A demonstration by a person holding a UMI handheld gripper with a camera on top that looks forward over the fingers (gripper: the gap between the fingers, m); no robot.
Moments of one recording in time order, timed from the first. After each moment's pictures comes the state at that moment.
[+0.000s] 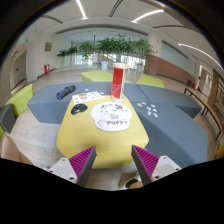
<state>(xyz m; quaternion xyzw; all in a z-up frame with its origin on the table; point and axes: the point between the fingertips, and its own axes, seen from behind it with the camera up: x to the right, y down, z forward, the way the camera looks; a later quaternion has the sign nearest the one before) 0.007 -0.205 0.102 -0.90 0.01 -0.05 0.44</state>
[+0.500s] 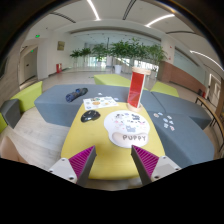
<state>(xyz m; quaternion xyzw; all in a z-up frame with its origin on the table) -0.042 -0.121 0.087 -0.89 -0.06 -0.01 0.46</state>
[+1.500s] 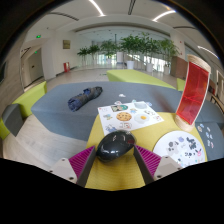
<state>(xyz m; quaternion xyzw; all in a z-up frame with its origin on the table) -0.189 0.120 -0.009 -0.89 -0.08 0.05 0.44</state>
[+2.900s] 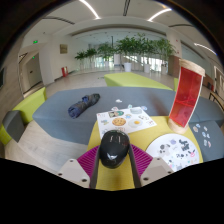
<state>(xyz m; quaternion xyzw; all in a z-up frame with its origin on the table) -0.176 0.113 0.027 -0.89 -0.06 0.06 0.45</state>
